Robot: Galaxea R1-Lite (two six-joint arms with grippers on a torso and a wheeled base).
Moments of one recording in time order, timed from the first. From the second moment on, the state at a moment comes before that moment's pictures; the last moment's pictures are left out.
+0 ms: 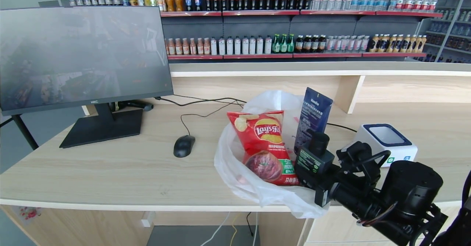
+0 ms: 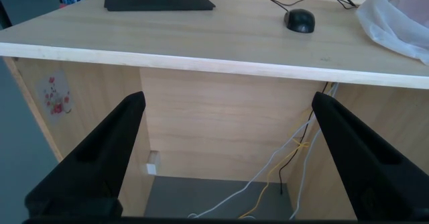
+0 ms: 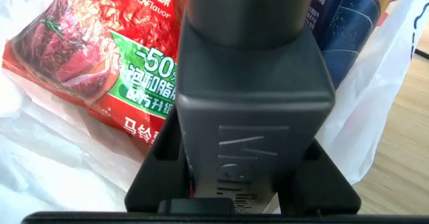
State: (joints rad) left arm 0.00 0.00 0.00 0.00 0.00 0.00; right arm 0.51 1.92 -0.23 -1.57 0.02 -0.11
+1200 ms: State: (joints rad) left arm 0.00 0.00 0.00 0.00 0.00 0.00; right arm 0.52 1.89 -0.22 -1.57 0.02 -0.07
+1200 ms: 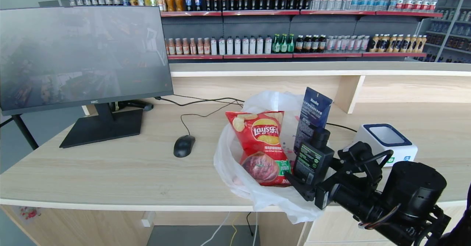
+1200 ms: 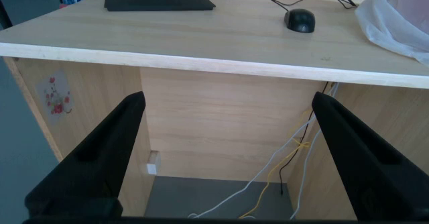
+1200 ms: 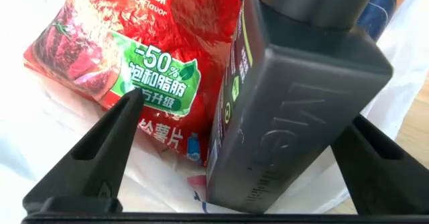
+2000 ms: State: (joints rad) left arm 0.00 0.00 0.00 0.00 0.00 0.01; right arm 0.52 1.79 -0.21 -1.57 0.02 -0.04
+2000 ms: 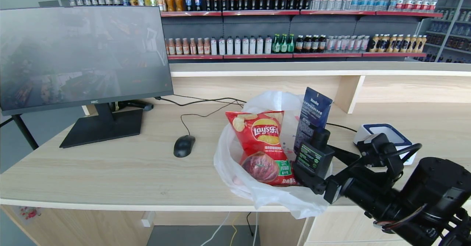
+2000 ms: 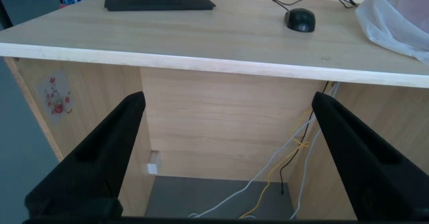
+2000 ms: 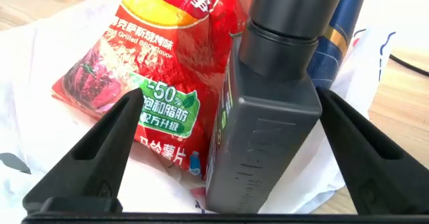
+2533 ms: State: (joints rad) left arm 0.00 0.00 0.00 0.00 0.00 0.01; right arm 0.51 1.69 -0.14 -1.57 0.02 -0.02
